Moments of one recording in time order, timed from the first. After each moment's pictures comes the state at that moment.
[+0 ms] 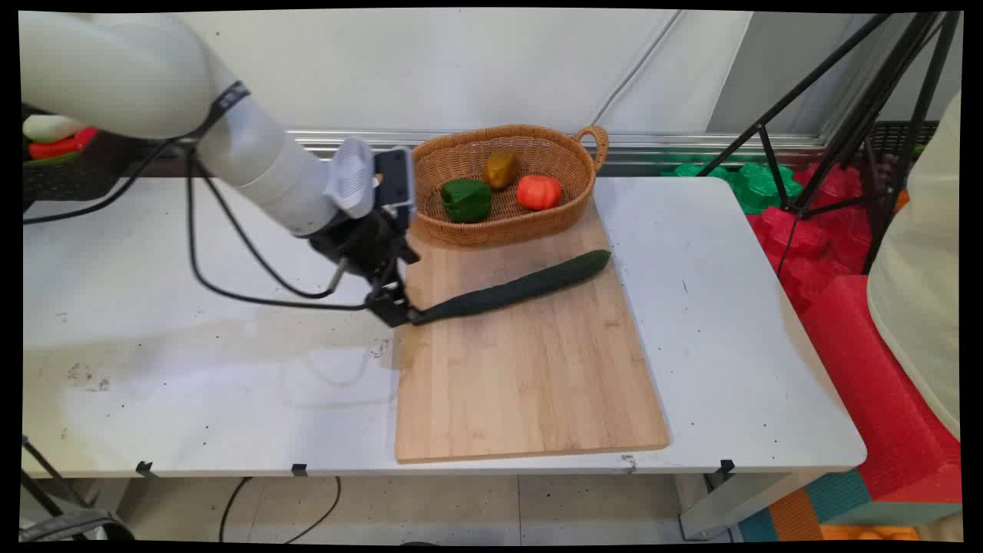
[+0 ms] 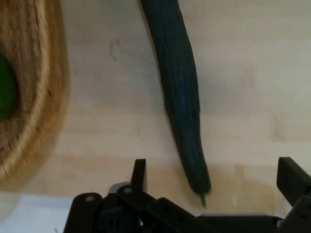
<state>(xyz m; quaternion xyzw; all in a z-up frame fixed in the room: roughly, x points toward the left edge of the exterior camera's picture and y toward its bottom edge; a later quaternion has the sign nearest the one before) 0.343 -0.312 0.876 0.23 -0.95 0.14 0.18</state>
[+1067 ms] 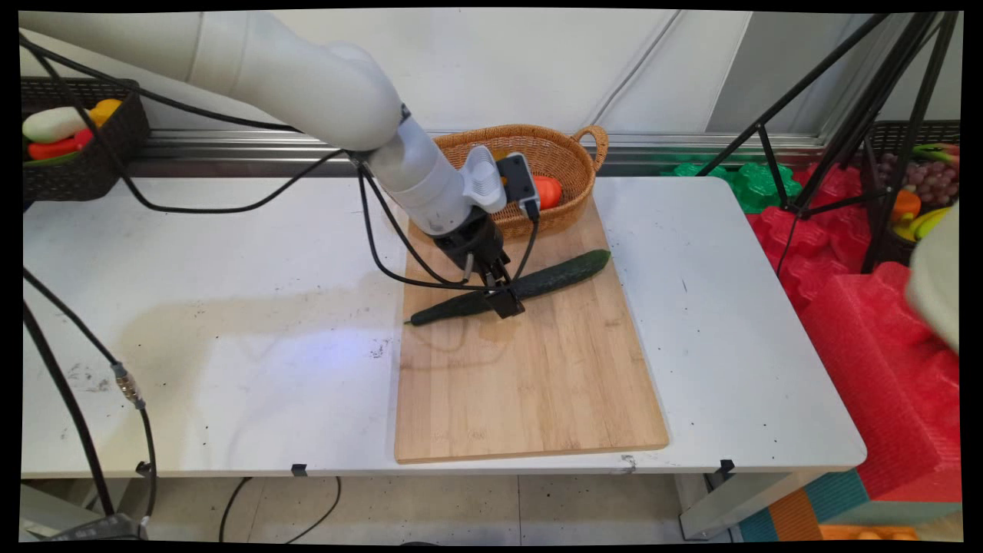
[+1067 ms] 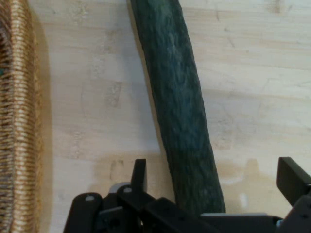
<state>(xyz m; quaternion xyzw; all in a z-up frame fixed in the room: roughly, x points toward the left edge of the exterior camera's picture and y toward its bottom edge) 0.252 -0.406 0.823 0.27 -0.93 0.12 0.21</state>
